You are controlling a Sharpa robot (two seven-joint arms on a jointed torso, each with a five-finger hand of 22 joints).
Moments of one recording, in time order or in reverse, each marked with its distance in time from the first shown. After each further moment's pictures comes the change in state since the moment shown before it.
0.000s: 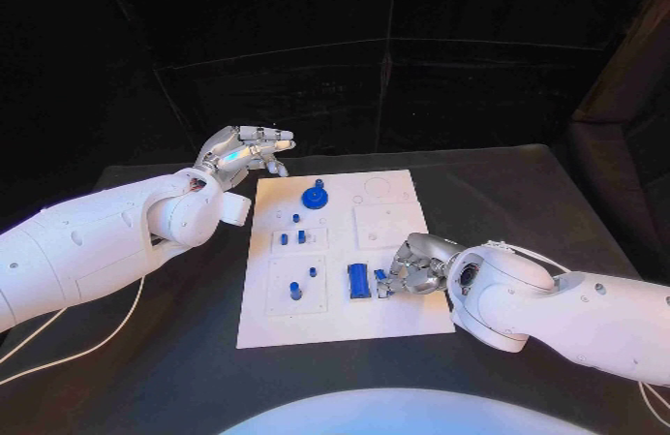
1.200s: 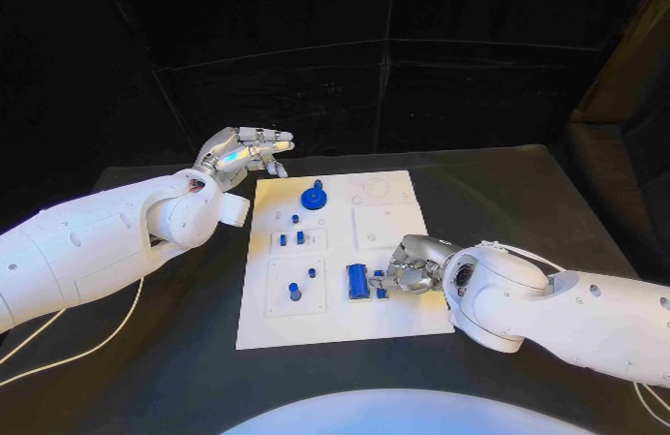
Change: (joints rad) left arm 0.000 0.001 0.000 -0.002 0.000 0.002 -0.004; left_hand 0.000 0.000 0.000 0.000 0.000 0.000 0.000 -0.001 0.000 0.000 0.000 0.004 0.000 0.000 0.000 0.000 -0.002 0.000 0.000 0.000 -0.005 -0.001; right arm 0.000 0.012 0.000 0.001 -0.029 0.024 -0.002; right_hand -0.158 0.045 -0.111 0.028 -0.031 0.029 -0.010 0.001 0.026 0.011 -0.011 -0.009 -0.011 -0.004 -0.004 0.004 0.000 0.000 0.007 -0.007 0.004 0.015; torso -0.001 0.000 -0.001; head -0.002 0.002
